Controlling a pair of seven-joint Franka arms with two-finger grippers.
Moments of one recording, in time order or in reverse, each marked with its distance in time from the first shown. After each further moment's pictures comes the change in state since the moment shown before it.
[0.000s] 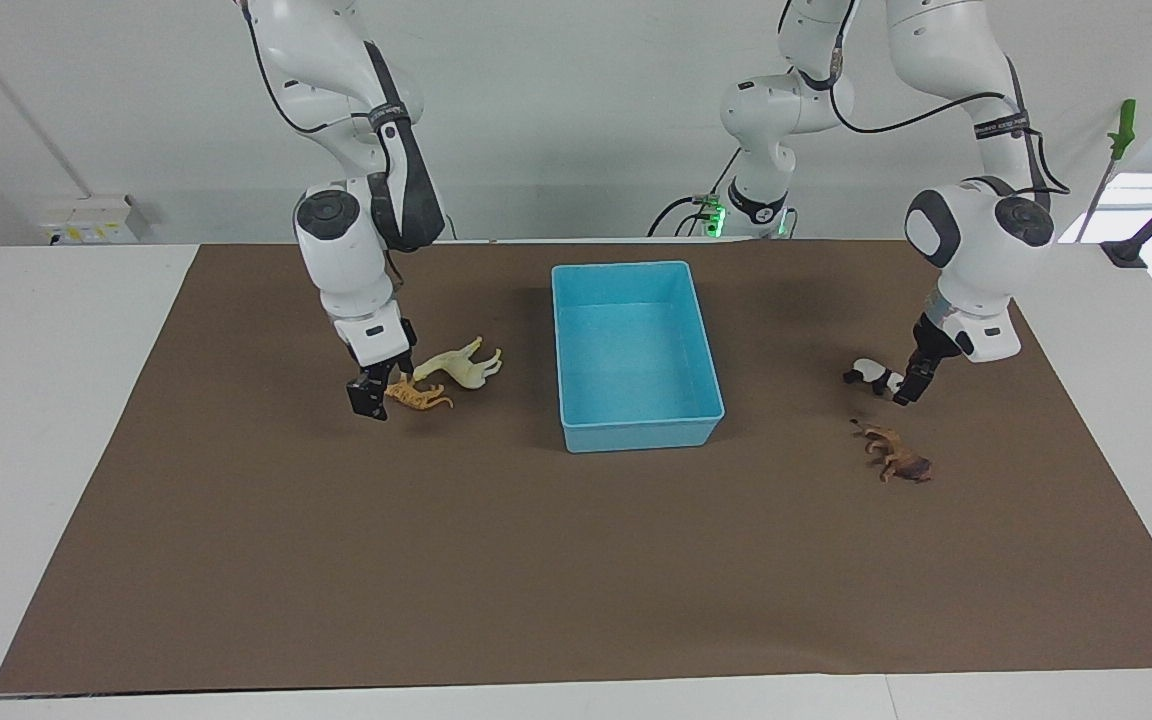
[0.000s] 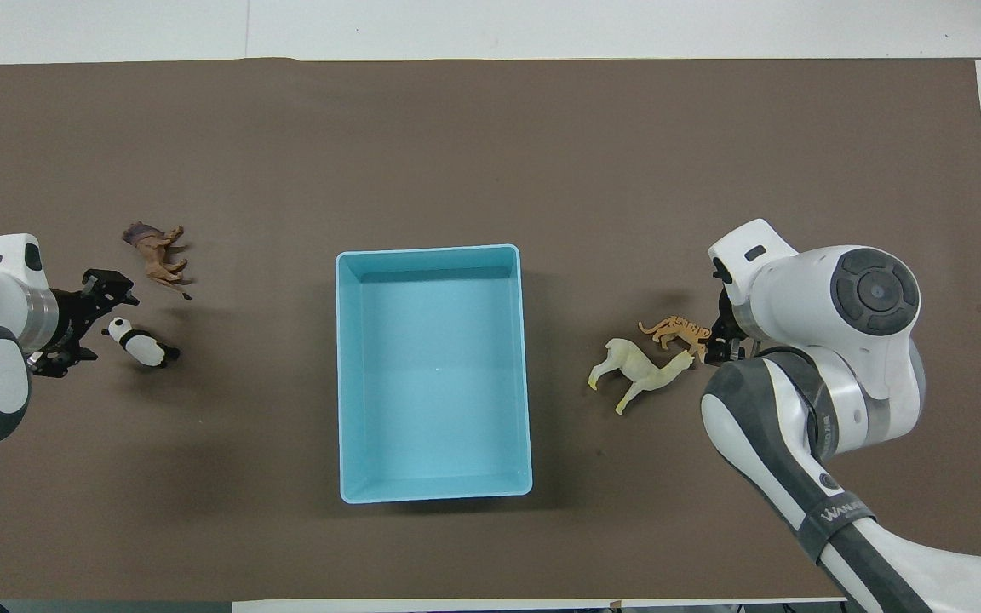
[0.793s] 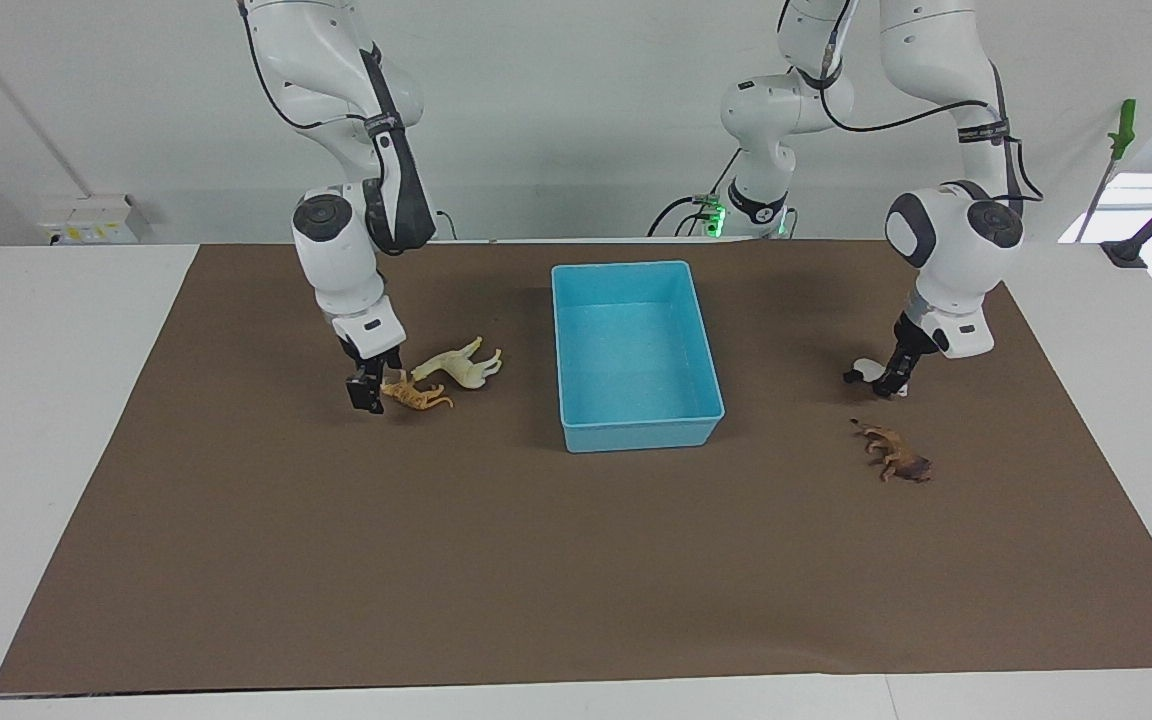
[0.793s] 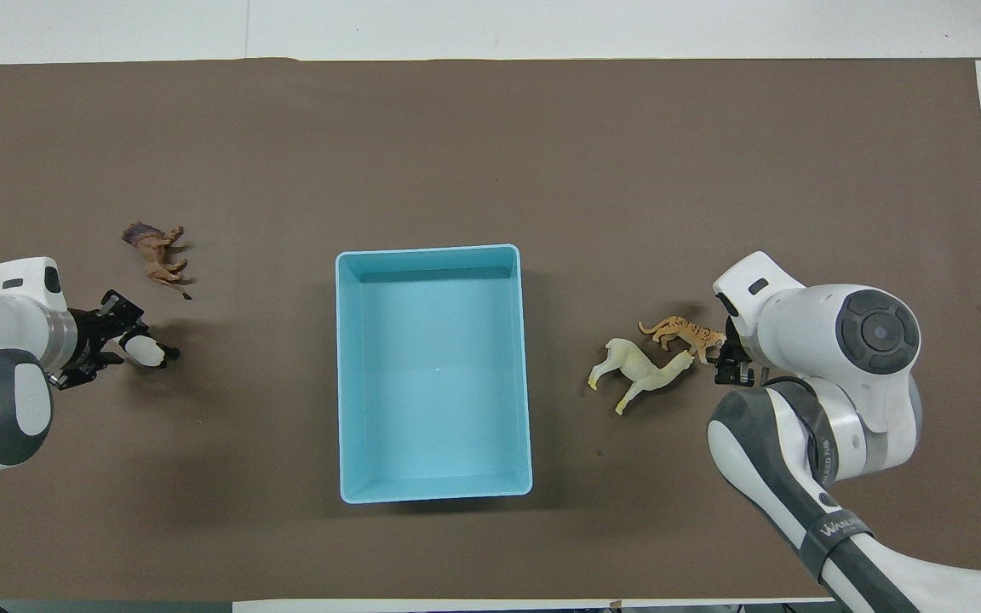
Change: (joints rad) left arm 0.000 -0.014 -0.003 -0.081 0.000 0.084 -0.004; right arm -0.012 -0.024 0.000 -0.120 0.000 0.121 -0.058
